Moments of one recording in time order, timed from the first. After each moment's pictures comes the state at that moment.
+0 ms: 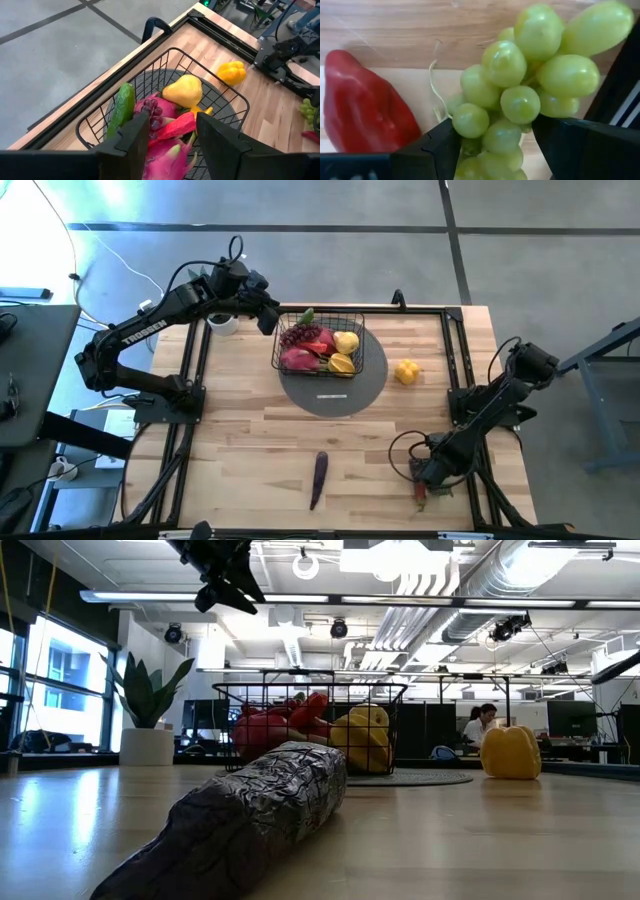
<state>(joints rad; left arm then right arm) 0.72 1.25 1.27 -0.65 0.14 -0.18 0.86 1.52 0.73 -0.72 -0.27 2.33</state>
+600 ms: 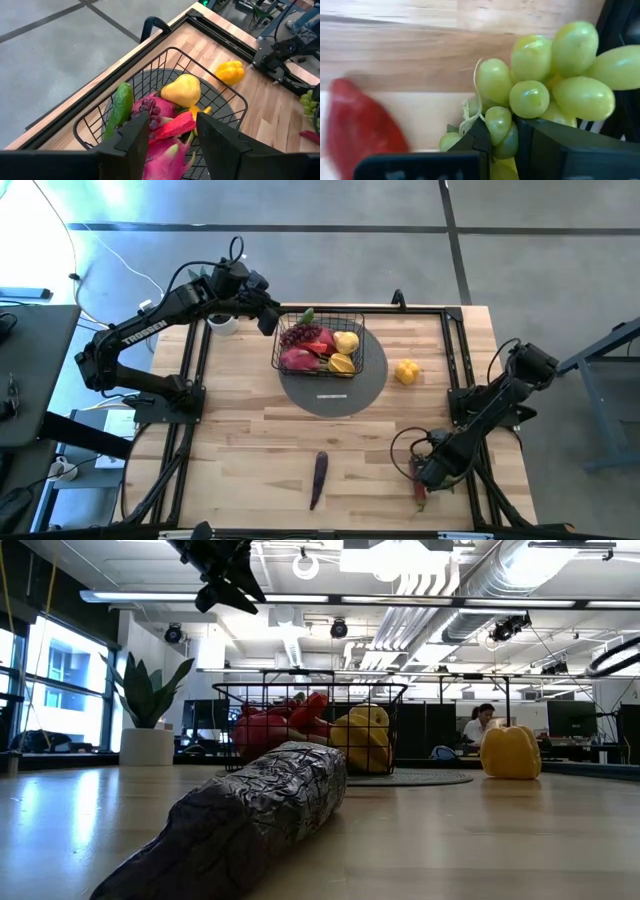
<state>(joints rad) 0.72 1.25 1.27 -0.65 0.14 -0.19 0.84 1.52 0.80 -0.89 -0.23 2.30</state>
